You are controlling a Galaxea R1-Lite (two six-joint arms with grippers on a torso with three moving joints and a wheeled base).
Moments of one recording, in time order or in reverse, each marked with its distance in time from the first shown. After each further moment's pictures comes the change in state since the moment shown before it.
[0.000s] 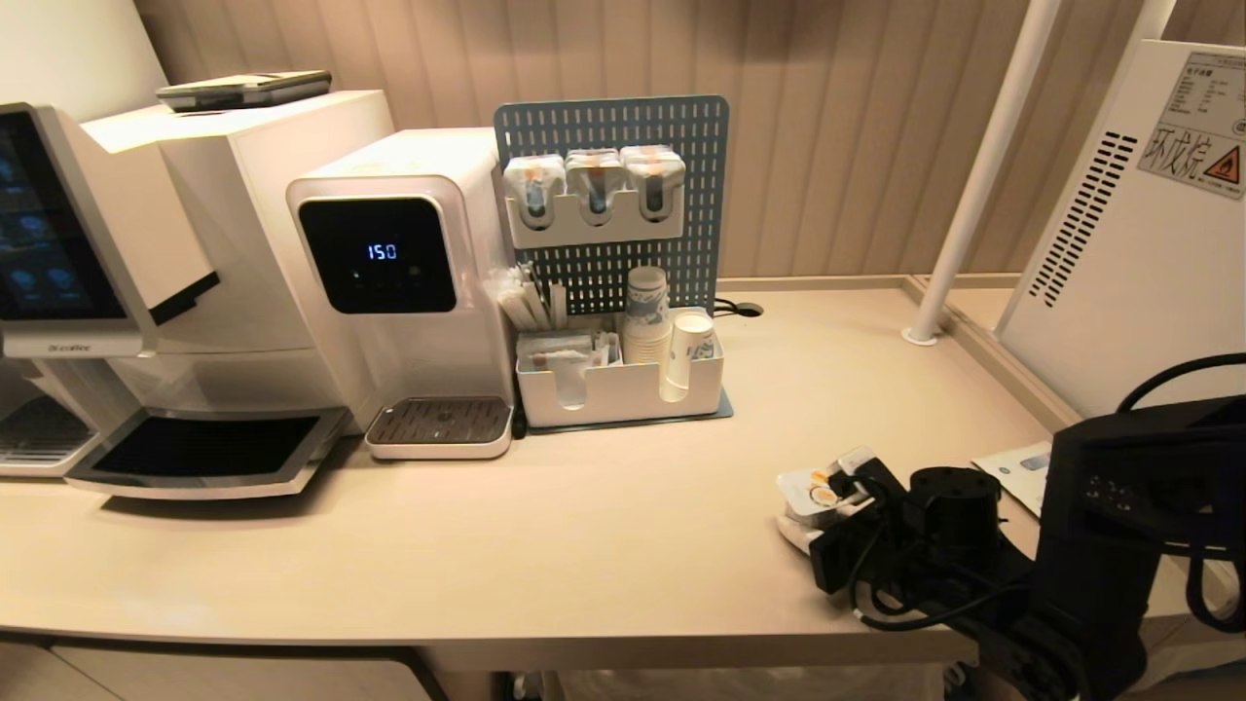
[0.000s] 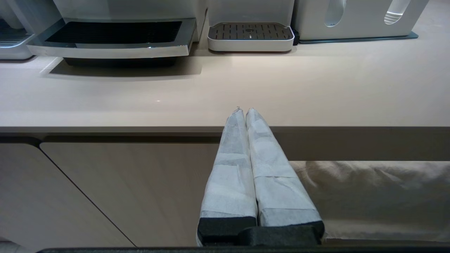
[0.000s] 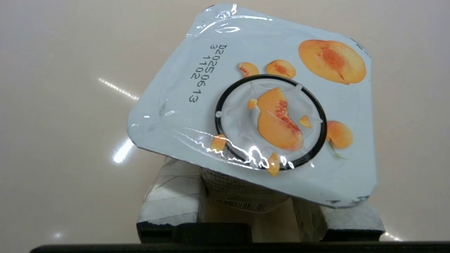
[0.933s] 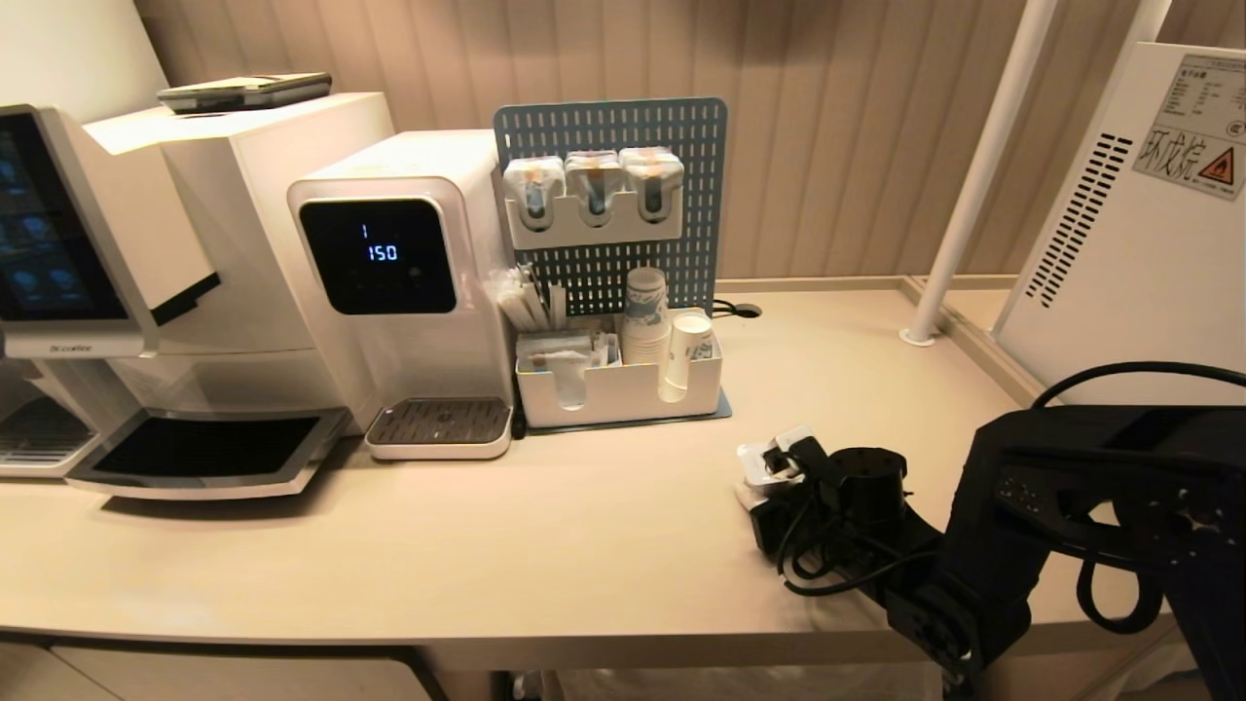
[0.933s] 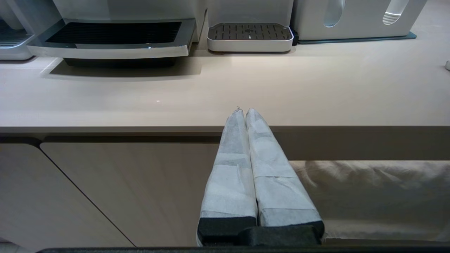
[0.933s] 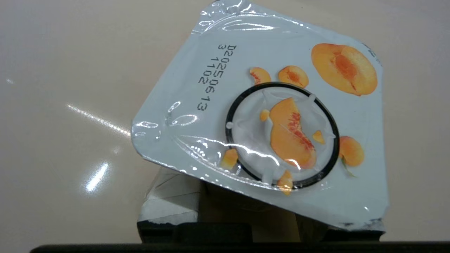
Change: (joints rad) left arm 0.000 0.000 0.000 0.000 0.000 0.000; right arm 0.083 0.134 -0.251 0.128 -0.186 0.007
